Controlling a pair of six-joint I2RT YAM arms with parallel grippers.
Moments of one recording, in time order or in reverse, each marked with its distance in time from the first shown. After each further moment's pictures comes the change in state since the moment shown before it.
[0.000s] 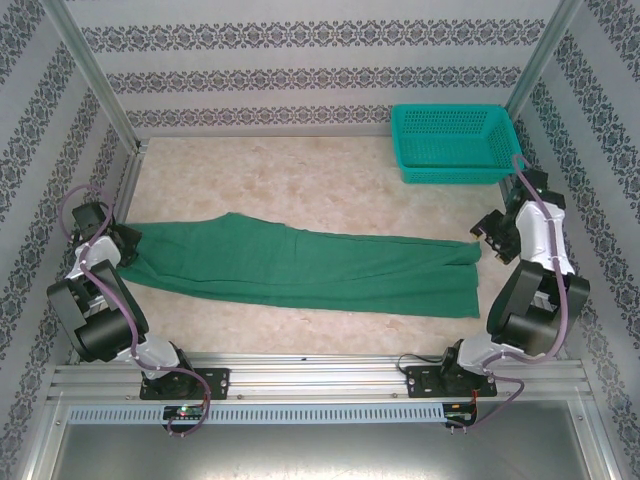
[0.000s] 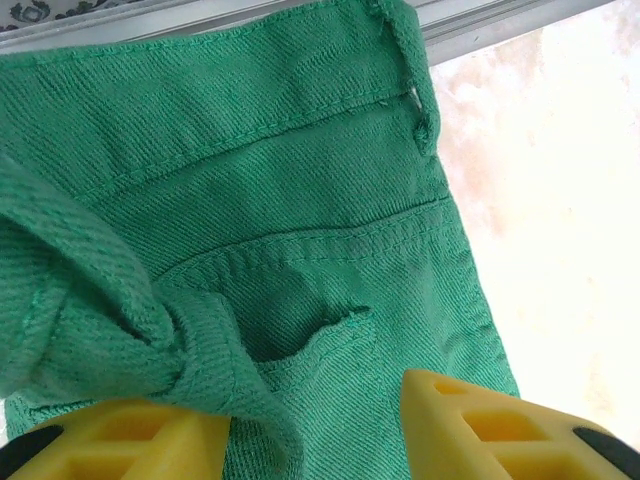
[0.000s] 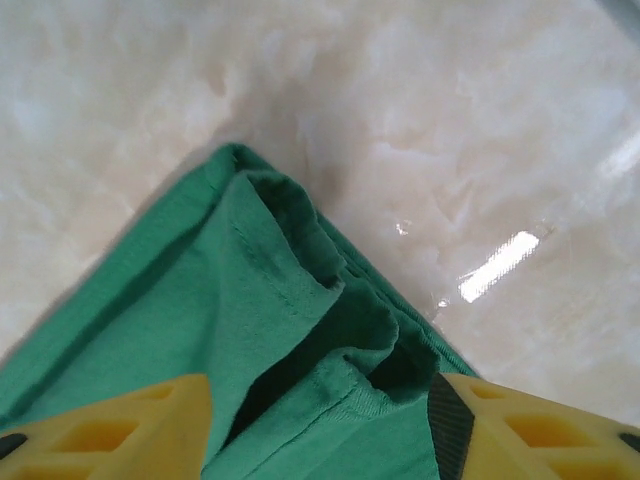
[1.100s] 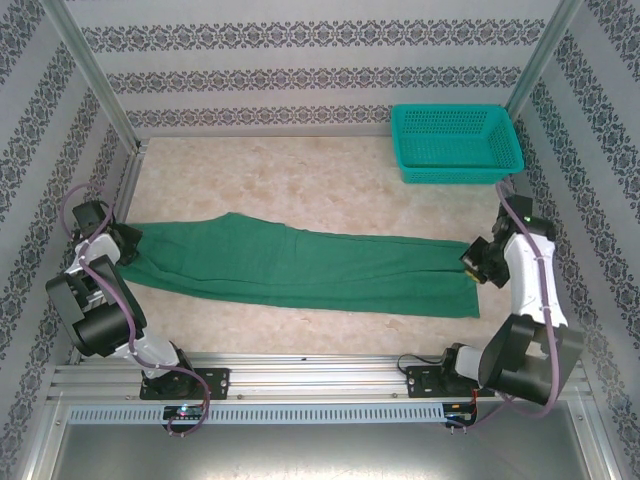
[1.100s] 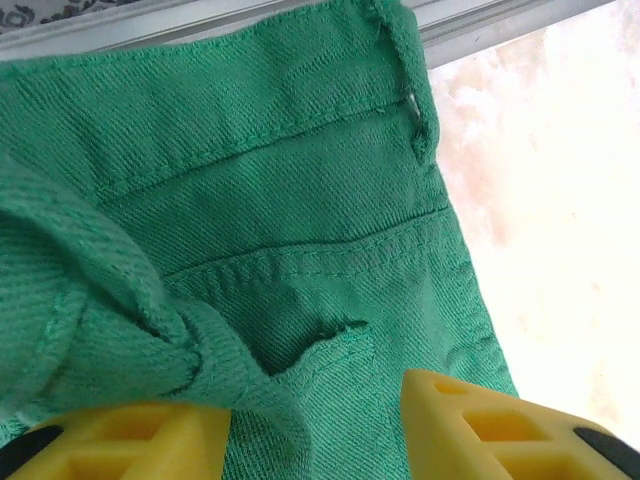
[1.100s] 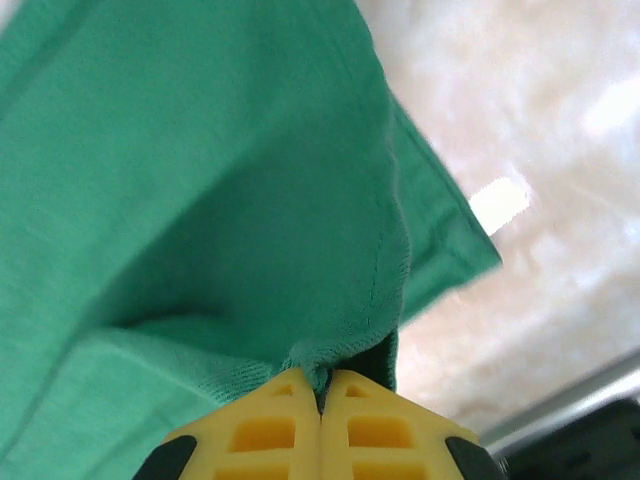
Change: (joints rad) left arm 0.000 0.025 0.023 0.002 -0.005 0.008; right arm 0.115 -0.344 -0.201 -0.202 0.000 0.029
